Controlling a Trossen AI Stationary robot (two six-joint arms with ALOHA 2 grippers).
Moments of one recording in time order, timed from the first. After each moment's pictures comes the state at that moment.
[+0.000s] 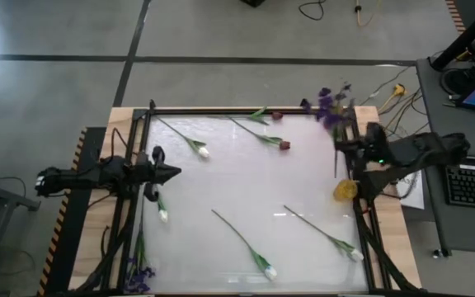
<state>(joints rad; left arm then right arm) 0.00 0.05 0.02 0.19 -0.04 -0.23 0.30 0.36 0.88 -0.91 0.64 0.45</state>
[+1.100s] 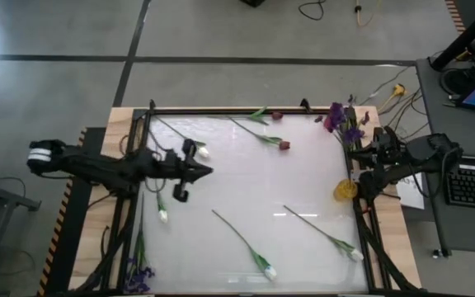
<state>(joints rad) 0.00 1.12 0.40 0.97 0.10 -0.02 0.30 0.13 0.79 -1.10 0.45 0.37</state>
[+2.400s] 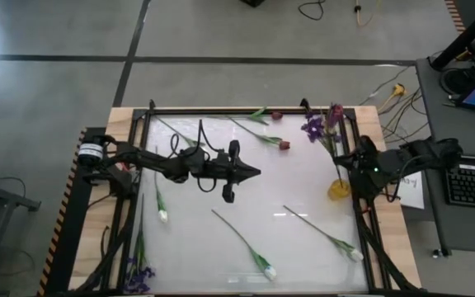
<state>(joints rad) 0.00 1.66 0.84 1.02 0.12 -0.06 0.30 0.30 0.67 -1.01 0.52 0.56</state>
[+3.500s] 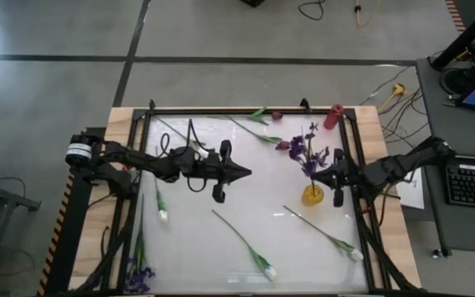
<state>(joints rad) 0.00 1.55 0.74 1.00 0.12 -0.06 0.38 0.31 0.30 -0.31 0.47 0.25</state>
